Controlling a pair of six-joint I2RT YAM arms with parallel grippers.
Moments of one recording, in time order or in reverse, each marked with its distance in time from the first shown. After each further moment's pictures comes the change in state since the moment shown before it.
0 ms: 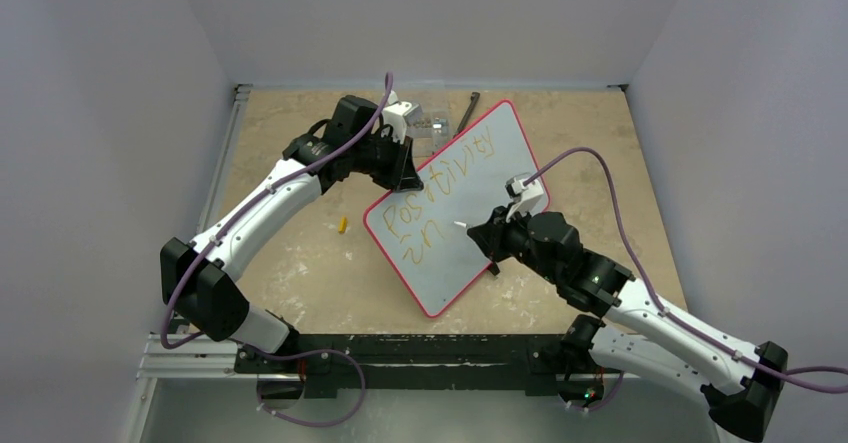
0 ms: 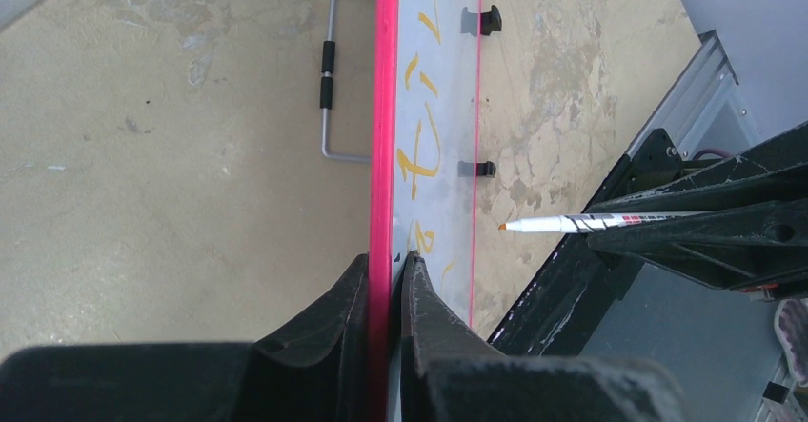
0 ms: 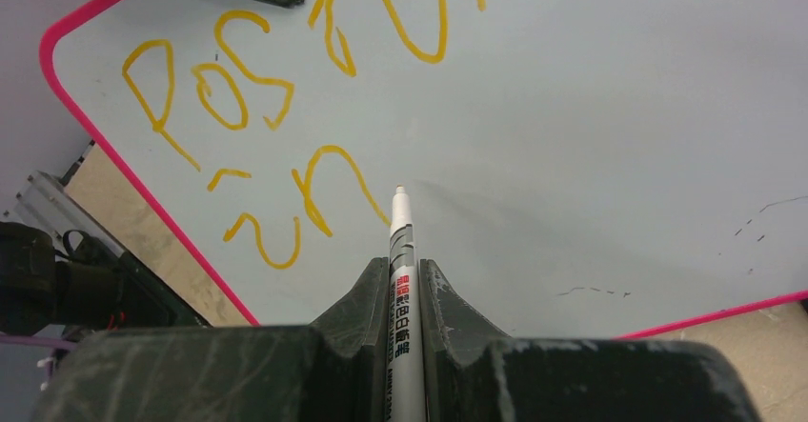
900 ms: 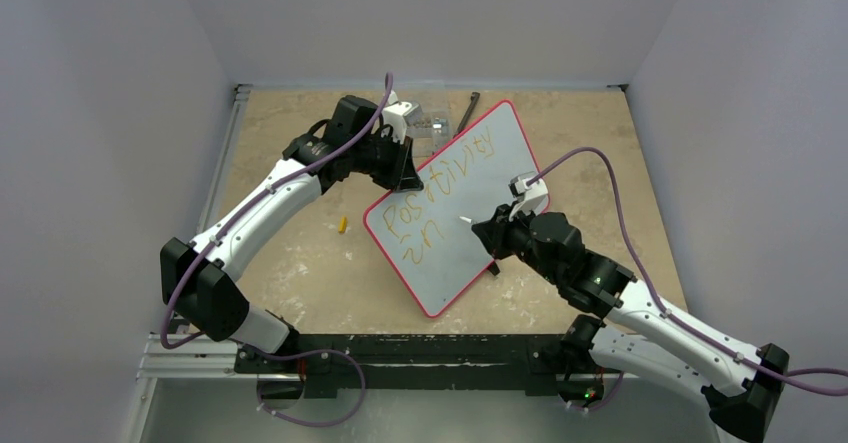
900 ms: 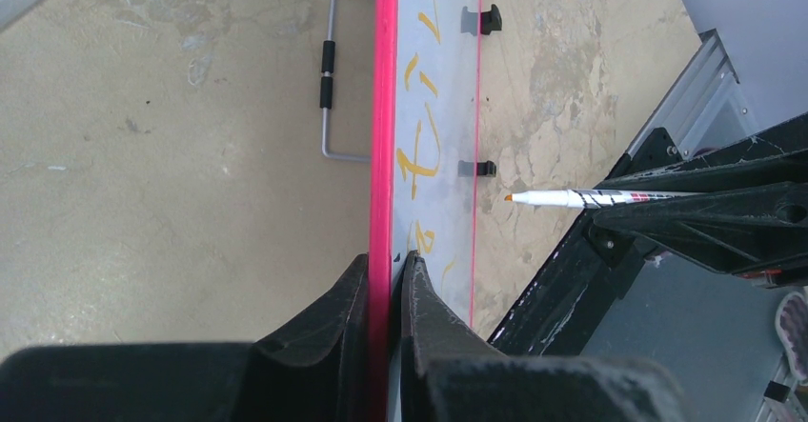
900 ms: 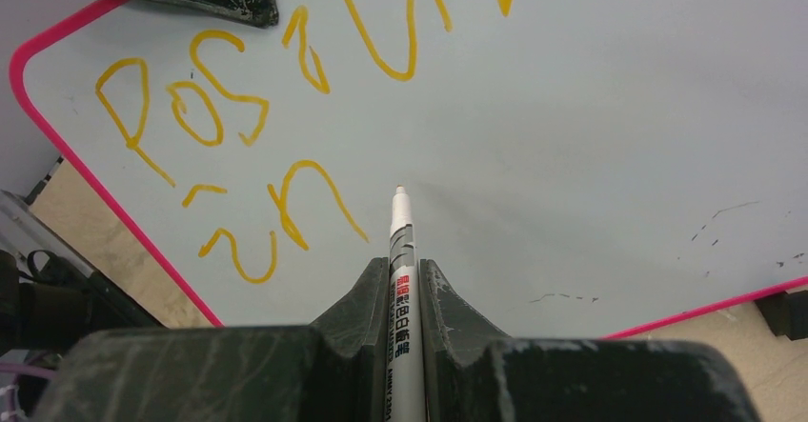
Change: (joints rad) left arm 0.000 0.000 0.000 -0.002 0.000 0.002; right arm -0.001 -0.012 0.000 0.000 0.069 -0.031
